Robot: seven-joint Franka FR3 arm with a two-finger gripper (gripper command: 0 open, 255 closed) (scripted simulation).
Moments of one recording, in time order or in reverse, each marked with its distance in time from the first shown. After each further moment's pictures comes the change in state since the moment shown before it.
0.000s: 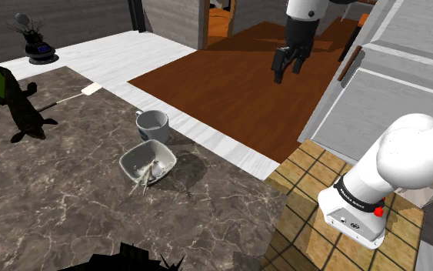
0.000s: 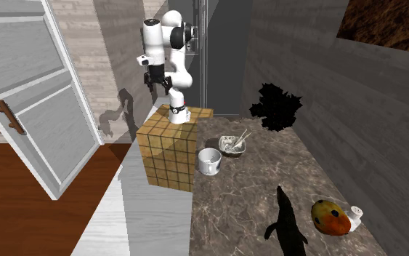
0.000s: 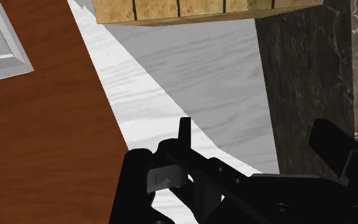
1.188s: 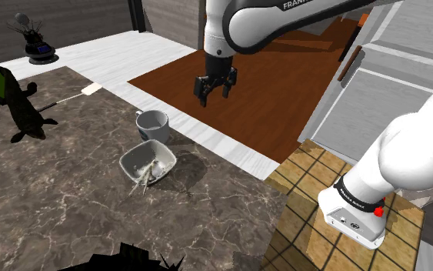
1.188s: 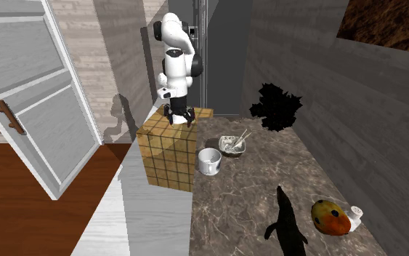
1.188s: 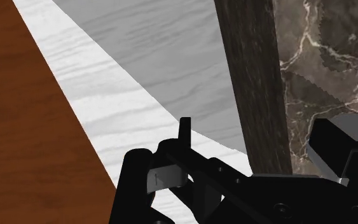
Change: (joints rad) arm 0.069 0.542 0.186 0.237 0.017 0.381 0.277
